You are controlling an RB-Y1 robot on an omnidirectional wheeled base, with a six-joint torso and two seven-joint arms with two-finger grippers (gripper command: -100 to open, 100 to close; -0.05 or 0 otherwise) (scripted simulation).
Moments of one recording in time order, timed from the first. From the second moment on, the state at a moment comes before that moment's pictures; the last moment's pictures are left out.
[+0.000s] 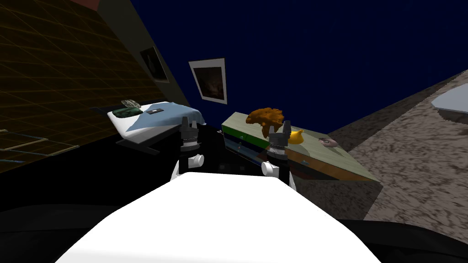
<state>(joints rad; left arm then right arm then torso) 0.45 -0.02 0.03 -2.22 -0.02 -0.49 -0.07 0.54 -0.02 0.05 -2.33 0.01 -0.44 0.04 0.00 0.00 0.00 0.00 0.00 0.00</state>
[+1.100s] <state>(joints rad) 0.45 -0.02 0.03 -2.22 -0.02 -0.49 -0.07 0.54 -0.04 0.05 -2.33 0.01 -0.44 0.05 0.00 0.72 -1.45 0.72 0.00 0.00</state>
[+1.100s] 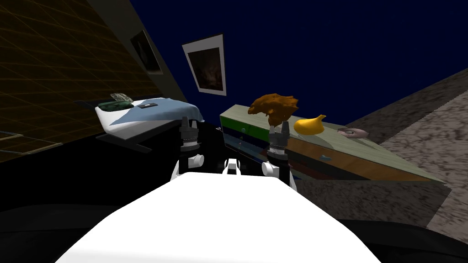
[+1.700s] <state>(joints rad) 0.45 -0.02 0.03 -2.22 -0.02 -0.49 -0.07 0.55 -0.14 0.03 -2.29 0.06 -0.49 0.19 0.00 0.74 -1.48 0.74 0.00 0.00</state>
